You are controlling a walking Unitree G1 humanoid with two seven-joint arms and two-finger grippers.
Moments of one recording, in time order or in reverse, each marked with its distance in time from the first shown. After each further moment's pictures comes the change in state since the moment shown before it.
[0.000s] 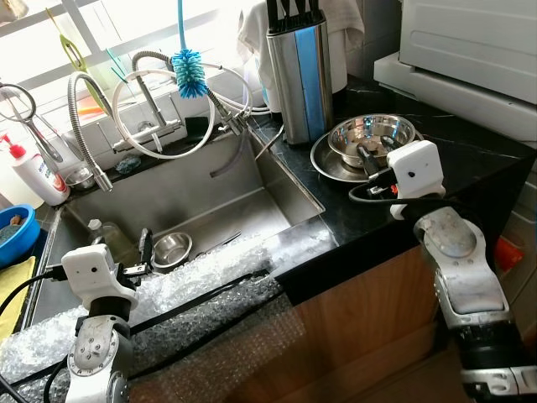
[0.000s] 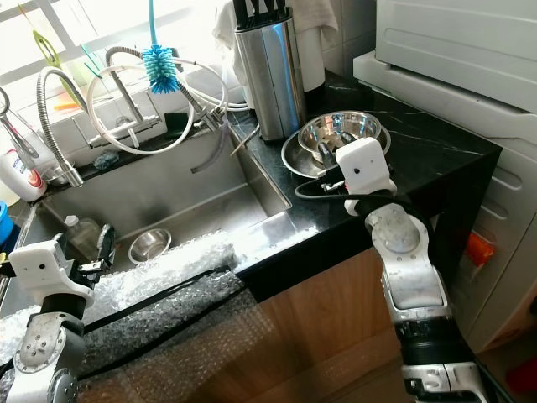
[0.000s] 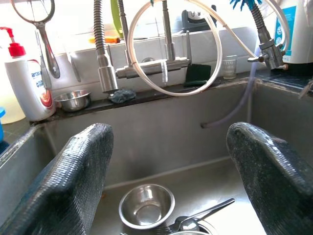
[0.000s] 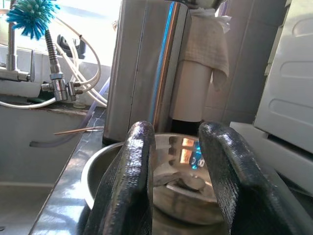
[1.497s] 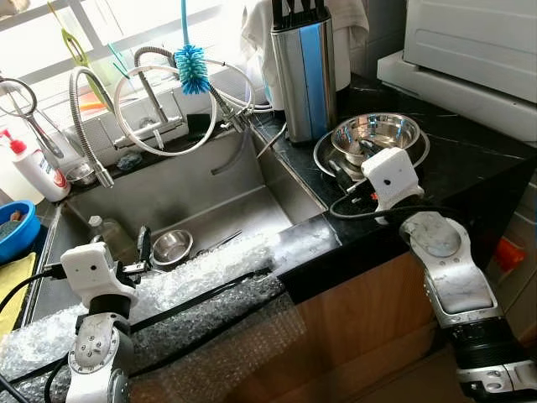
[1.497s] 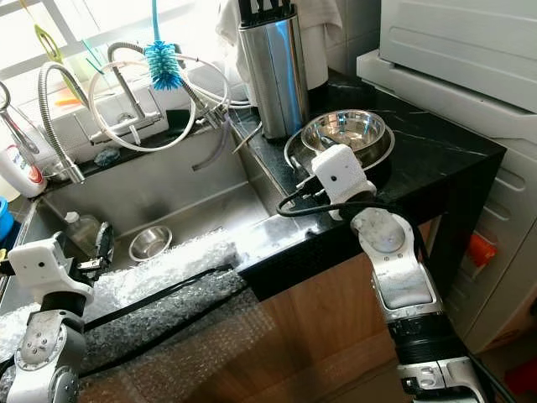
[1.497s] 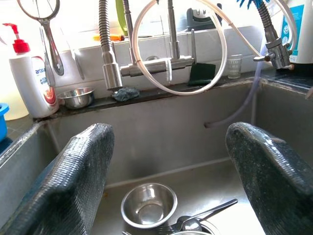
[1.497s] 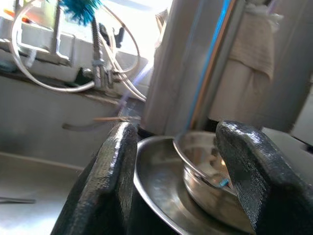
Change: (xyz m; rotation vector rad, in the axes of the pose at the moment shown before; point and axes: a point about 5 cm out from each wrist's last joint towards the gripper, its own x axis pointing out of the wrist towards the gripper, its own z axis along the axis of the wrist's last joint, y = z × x) left arm 0.002 0.000 0.001 -0.002 -0.004 0.011; right arm -0.001 0.022 -0.001 -0.052 0.022 0.115
